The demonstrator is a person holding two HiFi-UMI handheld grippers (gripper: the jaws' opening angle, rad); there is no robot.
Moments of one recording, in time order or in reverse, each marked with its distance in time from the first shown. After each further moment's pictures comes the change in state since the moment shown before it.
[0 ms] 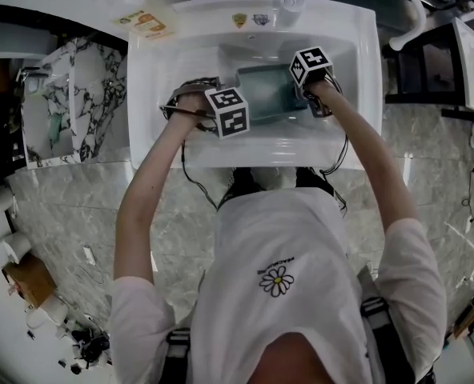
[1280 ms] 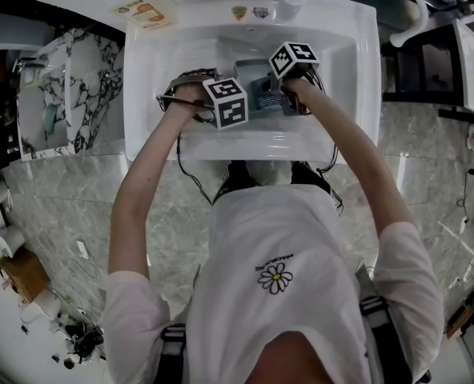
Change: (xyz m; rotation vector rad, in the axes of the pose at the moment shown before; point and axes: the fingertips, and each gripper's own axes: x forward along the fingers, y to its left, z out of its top) left arm 0.001 0.000 0.000 -0.018 0.012 0.000; right arm 0.002 0.111 0.011 0.144 -0.055 0.389
